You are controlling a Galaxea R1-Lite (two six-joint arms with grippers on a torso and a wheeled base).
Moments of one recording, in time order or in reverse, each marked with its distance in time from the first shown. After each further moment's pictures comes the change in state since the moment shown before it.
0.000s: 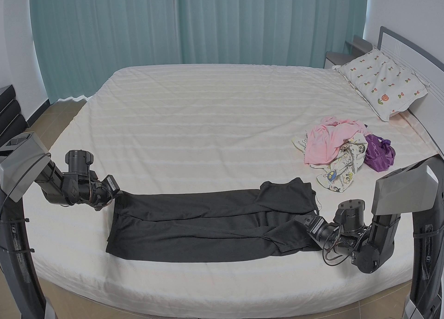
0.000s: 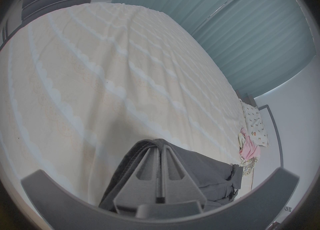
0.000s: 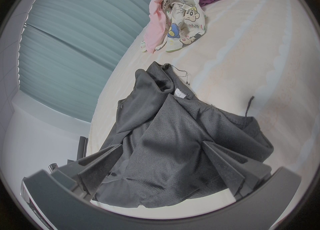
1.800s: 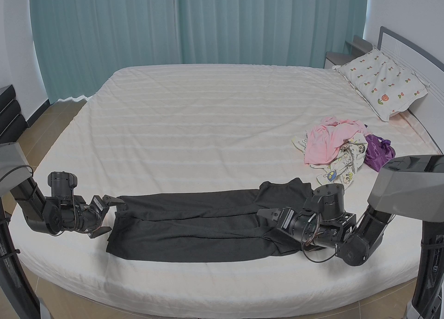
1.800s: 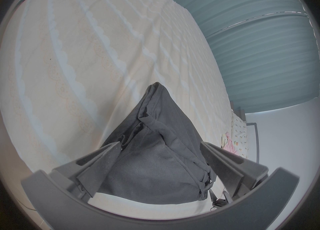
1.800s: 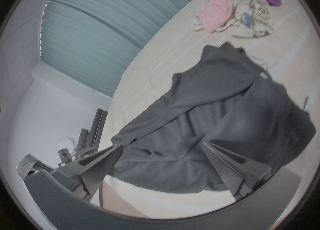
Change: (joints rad) left arm 0.032 -0.180 0.447 -0.229 -0.133 -0.228; right arm 0.166 -0.124 -0.194 0.253 0.098 -0.107
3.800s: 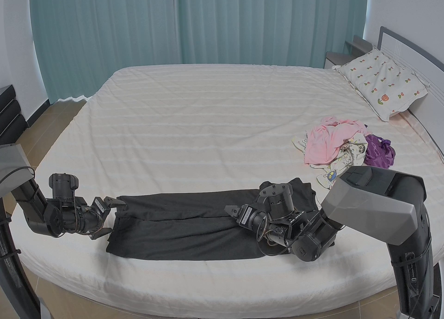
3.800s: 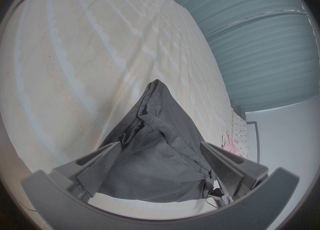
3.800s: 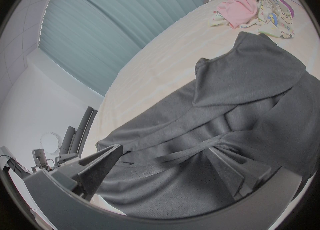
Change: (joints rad) left arm -0.006 0.007 0.017 -0.026 0.004 0.003; right arm 0.148 0.205 -0.428 0.240 -0.226 -0.024
